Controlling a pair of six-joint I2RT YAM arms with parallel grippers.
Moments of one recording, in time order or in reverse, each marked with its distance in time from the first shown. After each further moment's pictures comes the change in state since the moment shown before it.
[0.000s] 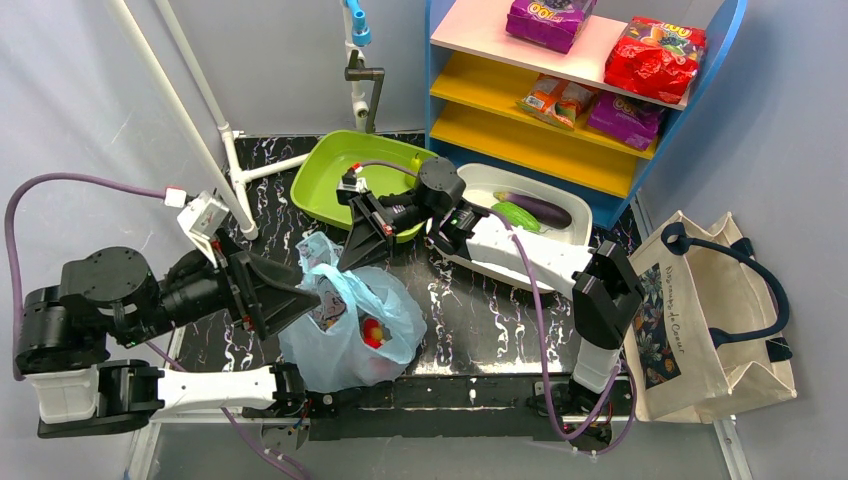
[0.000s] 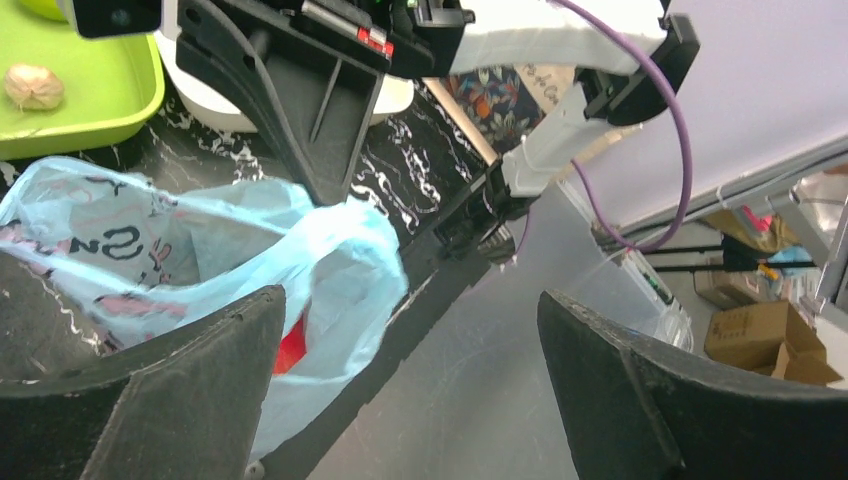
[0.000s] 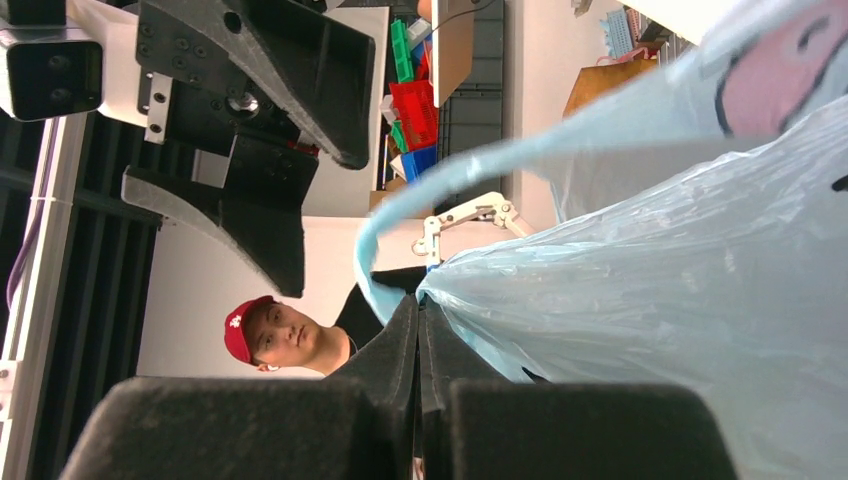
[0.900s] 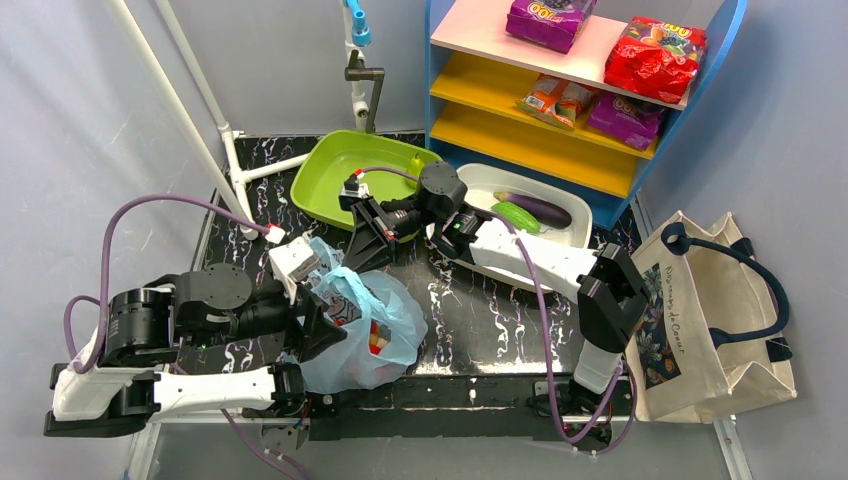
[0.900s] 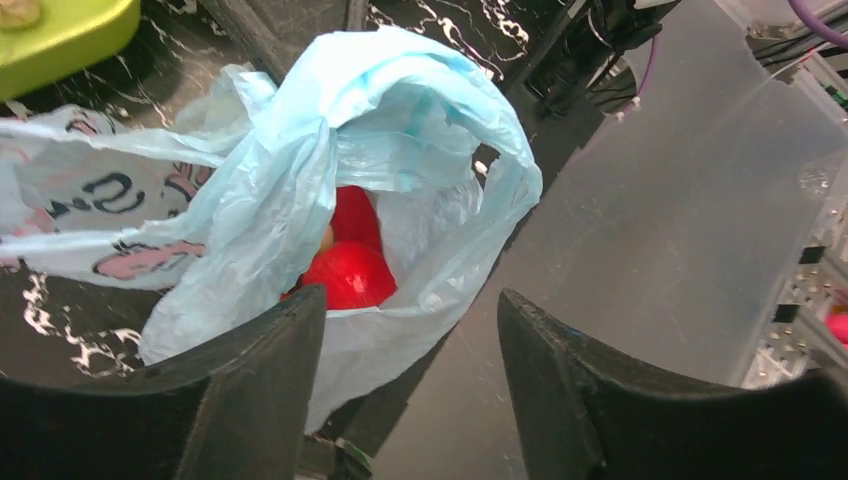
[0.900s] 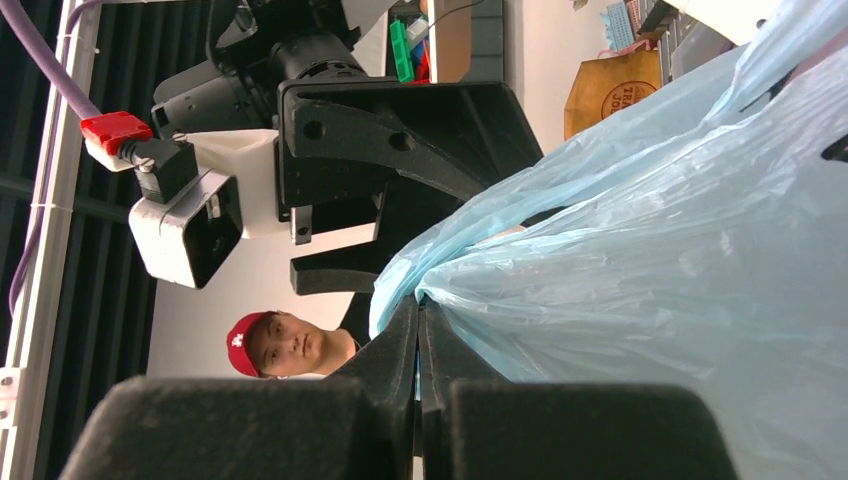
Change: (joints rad) left arm 0.000 -0.054 -0.327 -0.030 0.146 0.169; right arm 0.011 -0.026 -0.041 -0.021 0.011 -0.006
